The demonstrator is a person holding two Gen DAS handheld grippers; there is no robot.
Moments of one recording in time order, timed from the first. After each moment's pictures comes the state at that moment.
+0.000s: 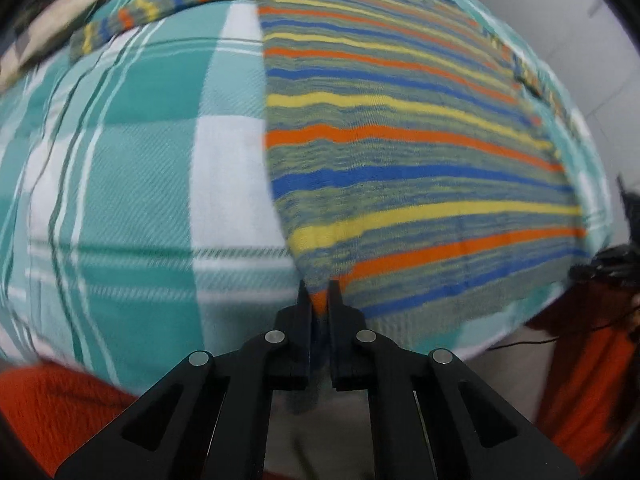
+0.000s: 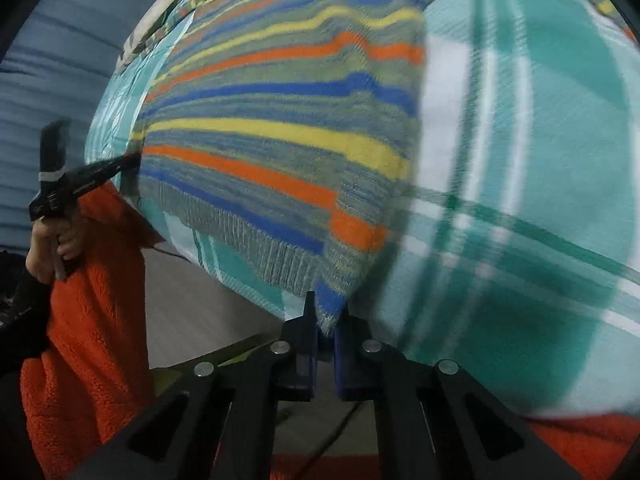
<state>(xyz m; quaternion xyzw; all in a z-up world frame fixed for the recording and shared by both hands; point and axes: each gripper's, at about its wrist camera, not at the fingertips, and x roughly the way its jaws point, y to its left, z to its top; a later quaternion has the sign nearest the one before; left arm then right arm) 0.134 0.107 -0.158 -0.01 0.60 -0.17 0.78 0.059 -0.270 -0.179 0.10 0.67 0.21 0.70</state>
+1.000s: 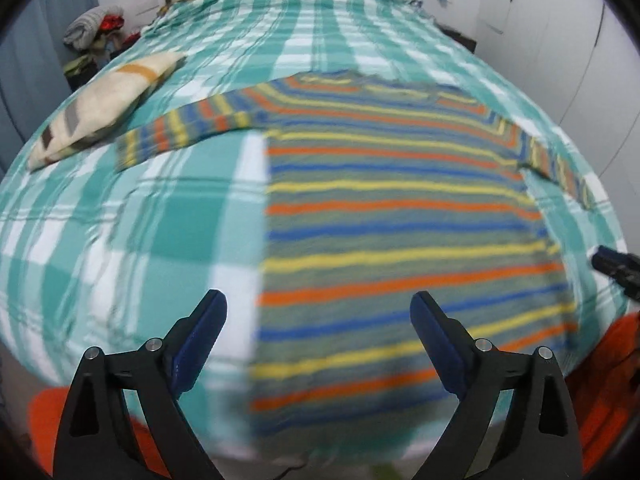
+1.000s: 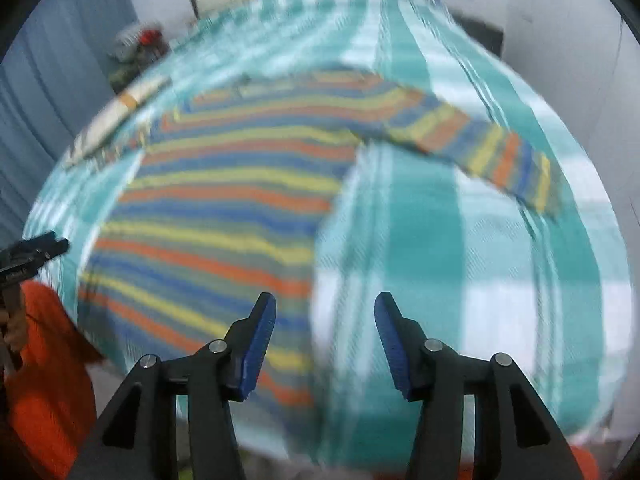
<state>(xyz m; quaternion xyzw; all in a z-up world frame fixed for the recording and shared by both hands) 0.149 0.050 -0.093 0.02 0.47 -0.10 0.88 0.090 -0.291 -0.089 0.05 0.48 0.05 0.88</state>
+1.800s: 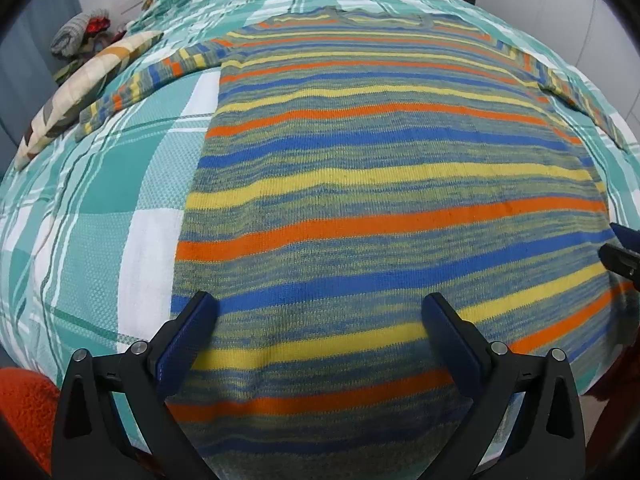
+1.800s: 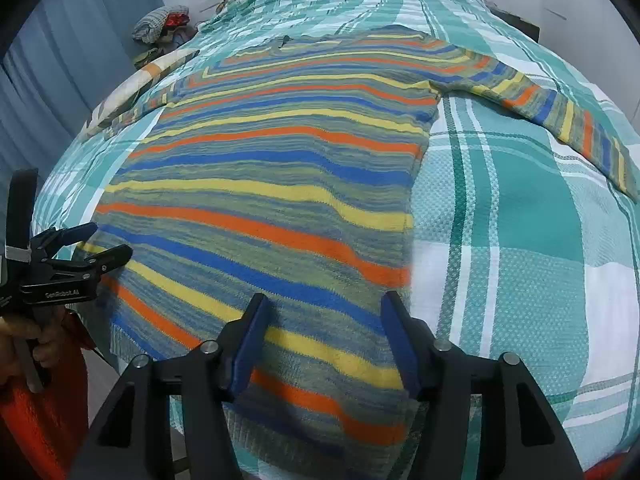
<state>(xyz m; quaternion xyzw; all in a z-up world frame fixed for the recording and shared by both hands) 0.138 0.020 -0.172 0.08 0.50 -0.08 0.86 0.094 -0.242 -0.161 0.04 0.50 0.09 0.86</state>
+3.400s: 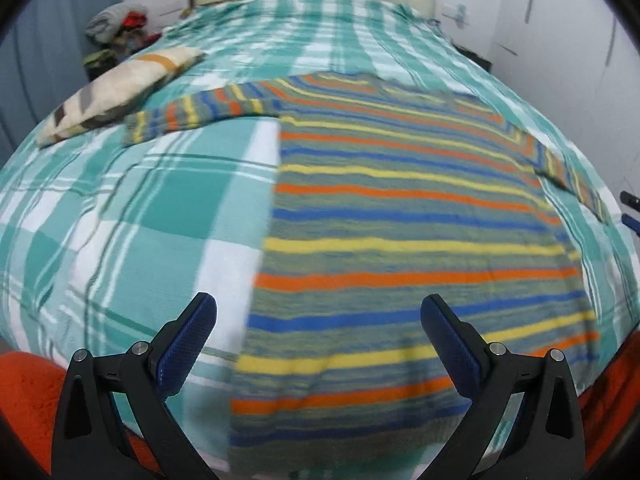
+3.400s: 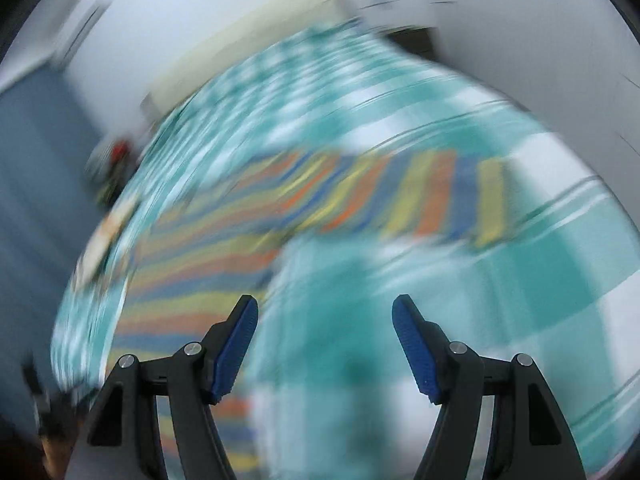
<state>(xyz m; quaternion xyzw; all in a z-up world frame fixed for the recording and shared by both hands) 0.131 0.066 -0.125 -0.01 0.44 -0.06 0.89 0.114 -0.435 -0.091 0.23 0.39 -0.04 0.89</state>
